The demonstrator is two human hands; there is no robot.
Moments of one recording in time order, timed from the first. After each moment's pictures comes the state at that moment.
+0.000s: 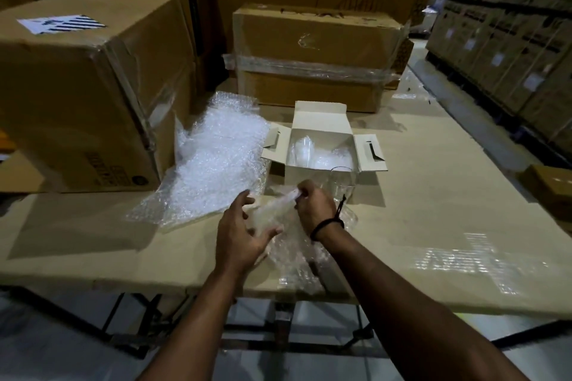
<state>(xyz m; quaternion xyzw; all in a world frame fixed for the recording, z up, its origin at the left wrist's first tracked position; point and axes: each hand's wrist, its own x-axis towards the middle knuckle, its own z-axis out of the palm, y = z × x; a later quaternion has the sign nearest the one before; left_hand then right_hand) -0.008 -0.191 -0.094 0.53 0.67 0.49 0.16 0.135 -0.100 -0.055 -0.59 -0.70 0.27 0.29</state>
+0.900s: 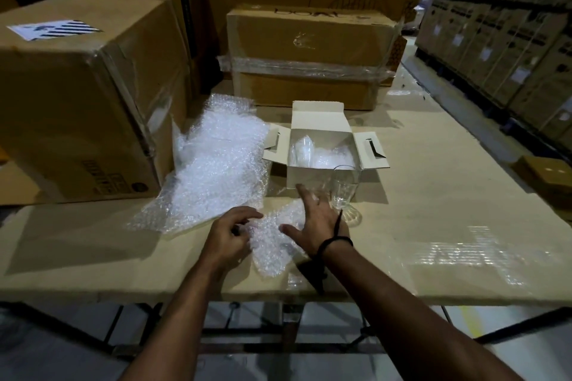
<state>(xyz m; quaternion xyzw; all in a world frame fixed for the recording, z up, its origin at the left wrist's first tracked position) -0.059 -0.184 -0.101 0.58 0.60 0.47 0.28 0.140 -0.138 -0.061 -0.62 -0.75 0.16 0.13</state>
